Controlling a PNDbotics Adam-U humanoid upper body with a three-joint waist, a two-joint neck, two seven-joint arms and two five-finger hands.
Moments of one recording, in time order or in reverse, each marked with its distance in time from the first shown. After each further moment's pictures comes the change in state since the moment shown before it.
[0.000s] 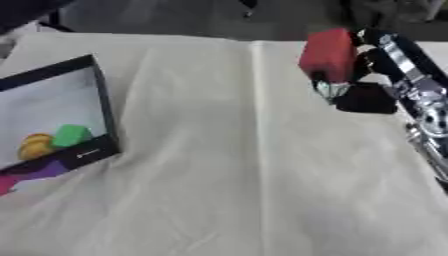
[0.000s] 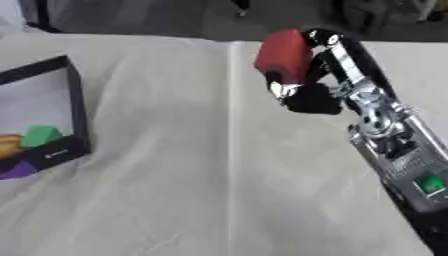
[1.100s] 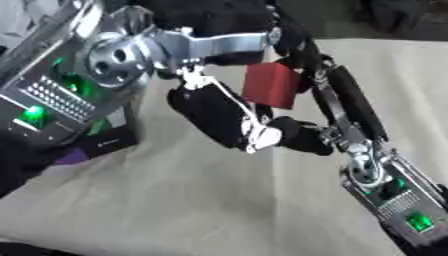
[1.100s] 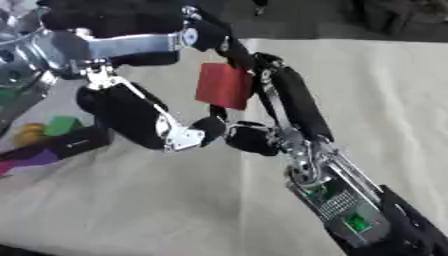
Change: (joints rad) left arm -0.238 -0.150 -0.298 -0.004 -0.408 0.171 -0.665; right arm -0.029 0.110 0.191 0.032 0.329 -0.157 0.004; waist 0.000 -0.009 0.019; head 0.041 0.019
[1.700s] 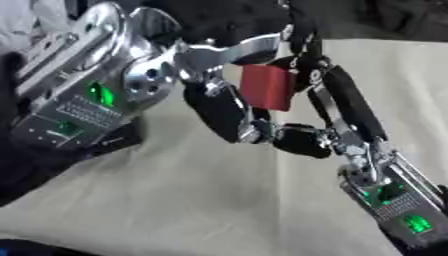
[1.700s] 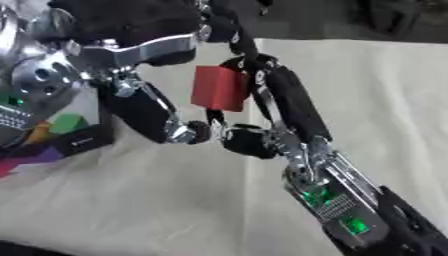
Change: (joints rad) left arm 0.011 -0.010 -0.018 -0.001 -0.271 -0.012 0.026; right arm 0.003 0.007 0.005 -0.001 0.038 -0.004 0.014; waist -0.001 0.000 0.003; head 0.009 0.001
